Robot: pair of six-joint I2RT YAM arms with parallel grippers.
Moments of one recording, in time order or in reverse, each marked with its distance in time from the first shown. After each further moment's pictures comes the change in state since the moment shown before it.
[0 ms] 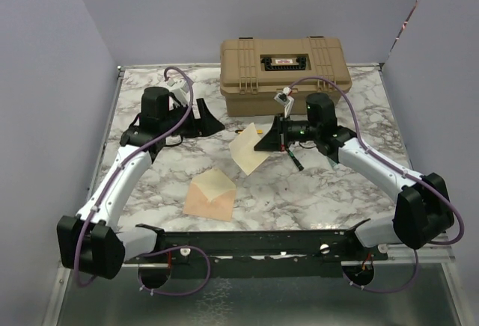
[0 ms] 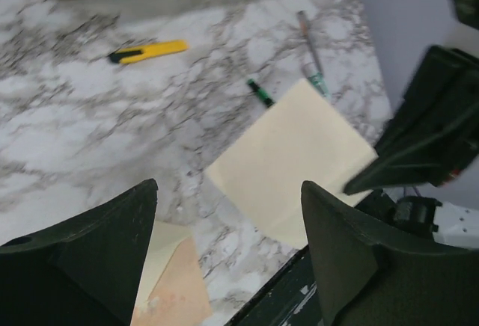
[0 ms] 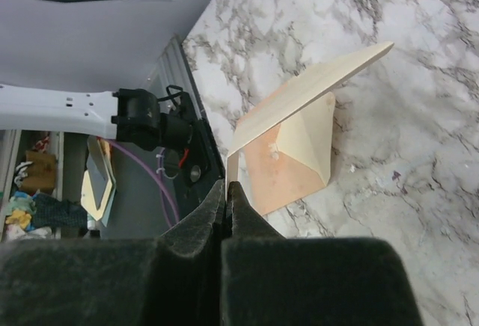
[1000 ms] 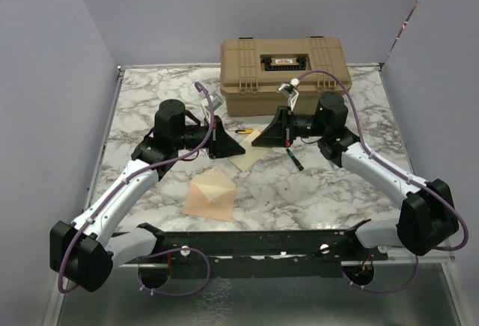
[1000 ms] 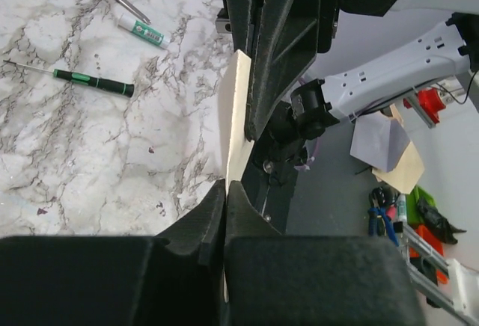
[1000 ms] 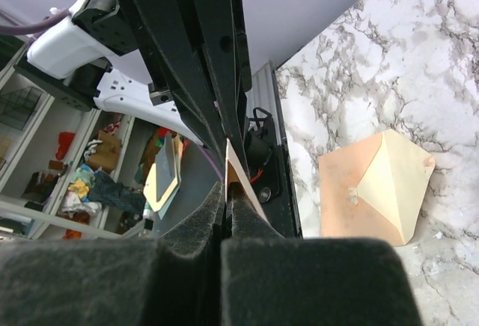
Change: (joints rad) left arm -0.237 -0.133 -0.121 0.314 0.375 0.007; right arm 0.000 -0.044 -0.039 0.426 -0.225 0.315
